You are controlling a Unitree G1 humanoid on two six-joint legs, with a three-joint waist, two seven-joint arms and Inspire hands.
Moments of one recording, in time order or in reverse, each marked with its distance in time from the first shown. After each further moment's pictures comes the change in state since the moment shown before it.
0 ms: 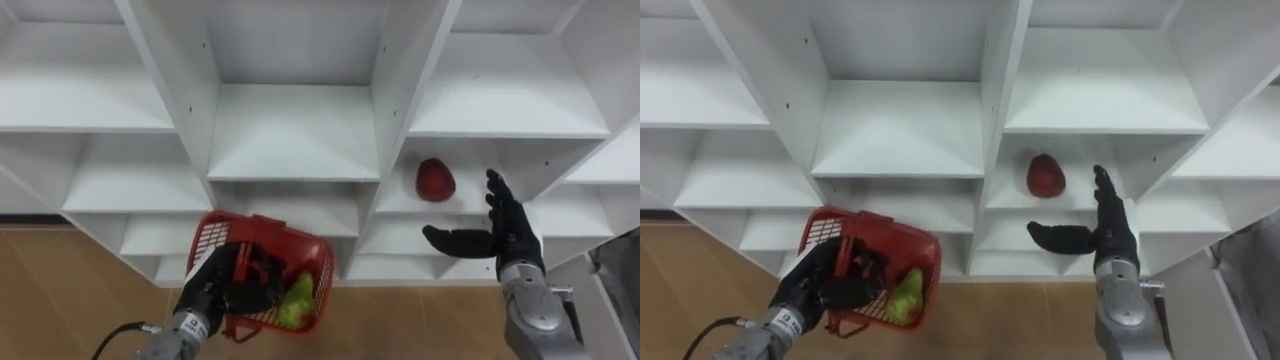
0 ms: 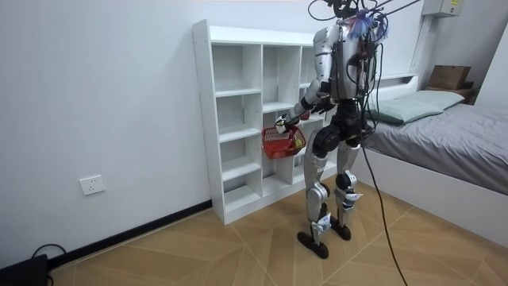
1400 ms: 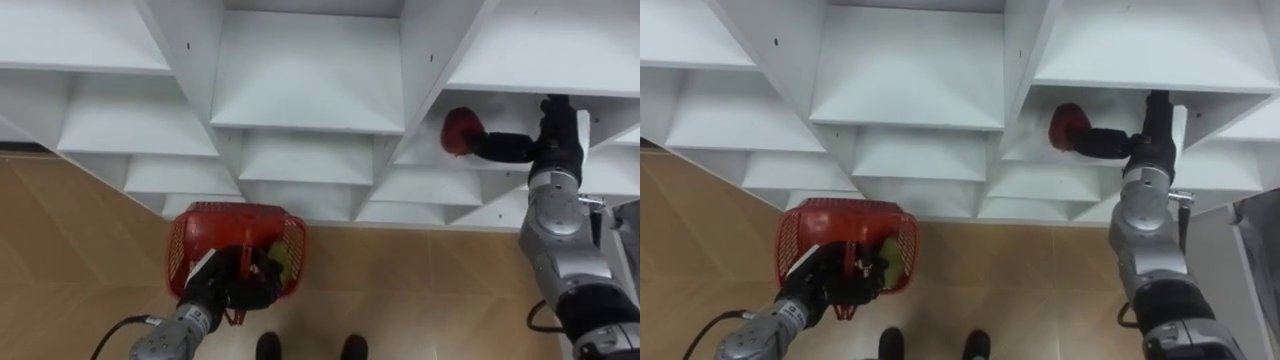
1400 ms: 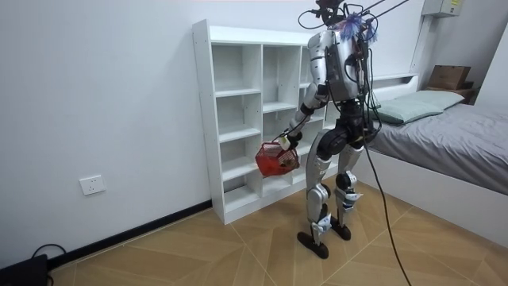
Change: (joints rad) left arm -0.107 -0.010 -0.021 0.132 0.001 0.064 0.021; right arm -0.272 -0.056 -0.067 0.064 -0.062 0.007 -0.130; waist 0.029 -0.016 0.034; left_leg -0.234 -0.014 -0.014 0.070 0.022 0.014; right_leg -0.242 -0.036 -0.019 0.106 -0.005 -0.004
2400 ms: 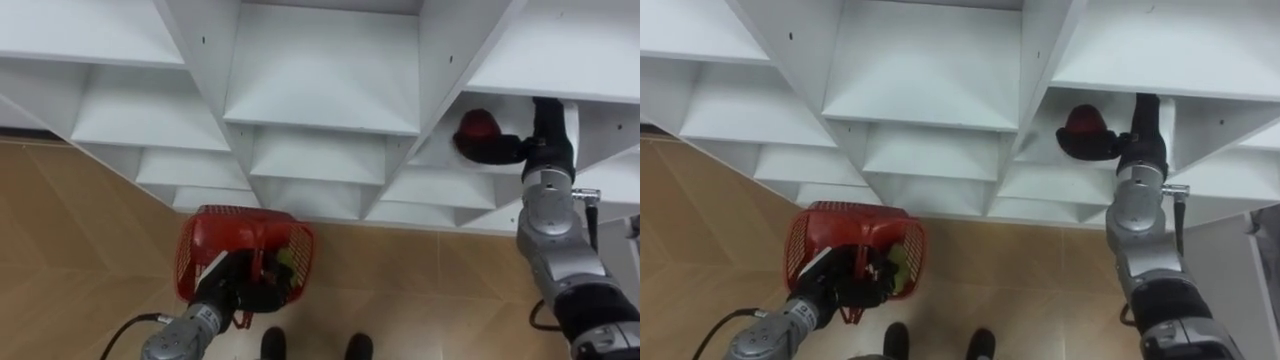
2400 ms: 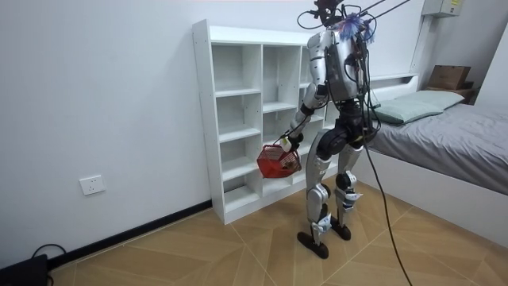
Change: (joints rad) left arm -0.033 -0.013 -0.036 0.056 0.001 0.001 0.021; right arm -0.024 0.004 0.003 0.028 -0.078 0.015 0.001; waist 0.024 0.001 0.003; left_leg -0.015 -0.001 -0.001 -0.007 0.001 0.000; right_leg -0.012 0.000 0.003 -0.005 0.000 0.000
